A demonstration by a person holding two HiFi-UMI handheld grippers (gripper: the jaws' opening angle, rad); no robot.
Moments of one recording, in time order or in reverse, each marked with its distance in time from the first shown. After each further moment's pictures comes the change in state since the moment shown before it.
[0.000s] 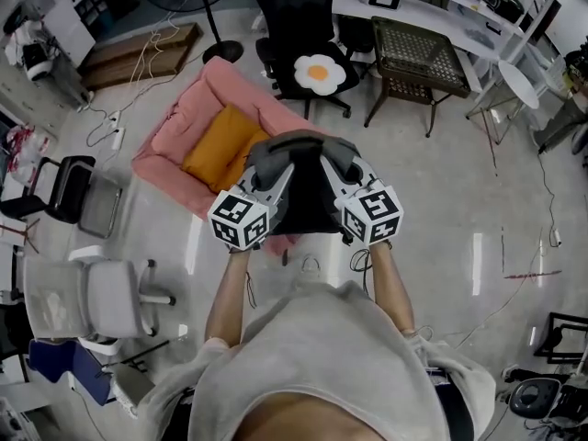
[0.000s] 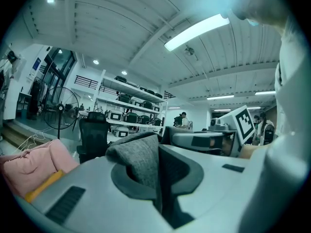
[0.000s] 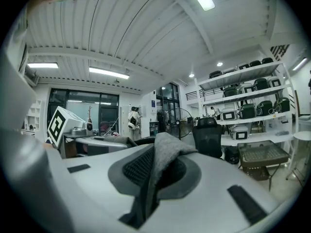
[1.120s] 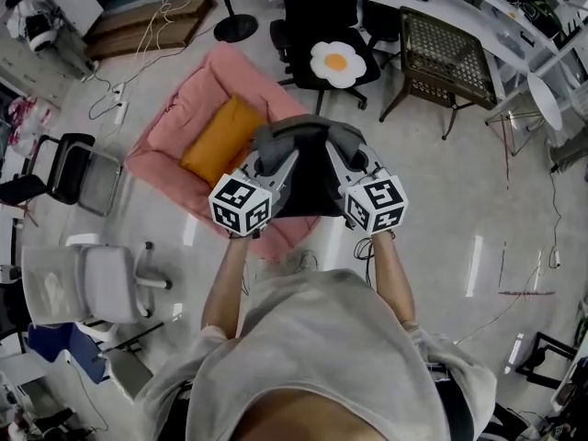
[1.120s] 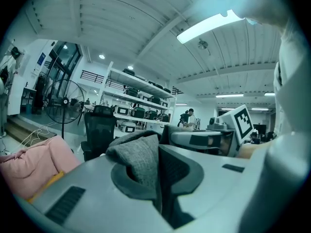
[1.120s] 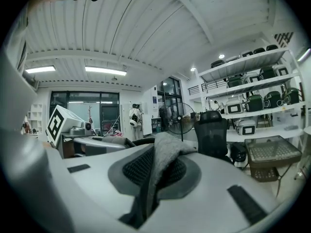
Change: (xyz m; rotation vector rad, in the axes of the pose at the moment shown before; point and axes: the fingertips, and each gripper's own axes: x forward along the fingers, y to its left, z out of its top) left arm 0.087 0.109 -0.003 -0.047 0.050 0.056; right arm 0.120 -0.084 -0.010 0.030 0.043 0.056
